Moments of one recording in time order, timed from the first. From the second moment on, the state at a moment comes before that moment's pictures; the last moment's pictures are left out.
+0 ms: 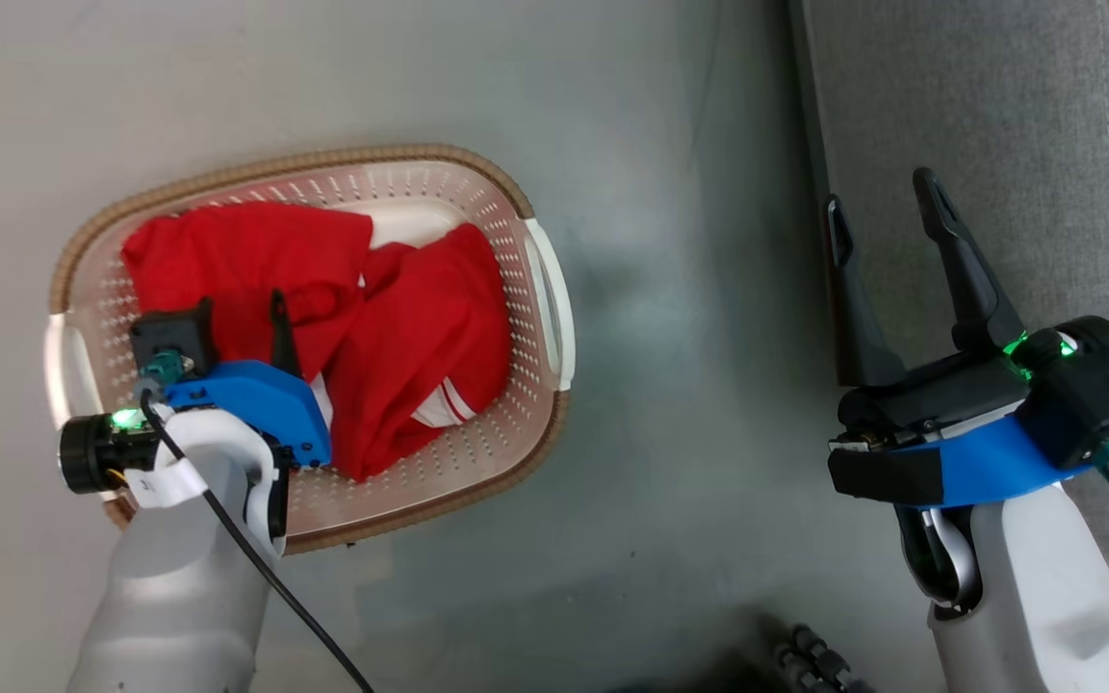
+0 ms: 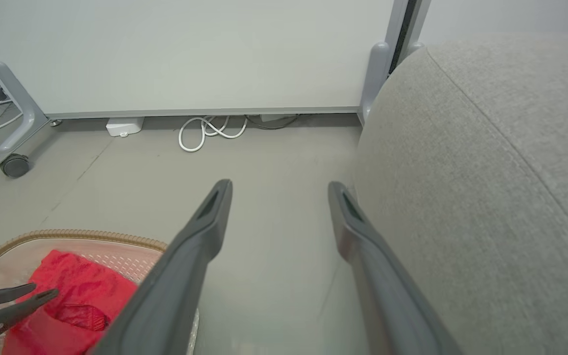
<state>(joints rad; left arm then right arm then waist) -0.72 0.10 -0.15 1.08 -0.27 0.02 -0.26 -0.36 -0.05 0.10 0.02 0.10 0.13 -0.26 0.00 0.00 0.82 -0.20</state>
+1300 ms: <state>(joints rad) -0.85 0.14 -0.14 1.26 -0.34 0.03 -0.25 -0.40 -0.05 0.12 0.02 0.16 0.13 -0.26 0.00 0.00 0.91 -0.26</state>
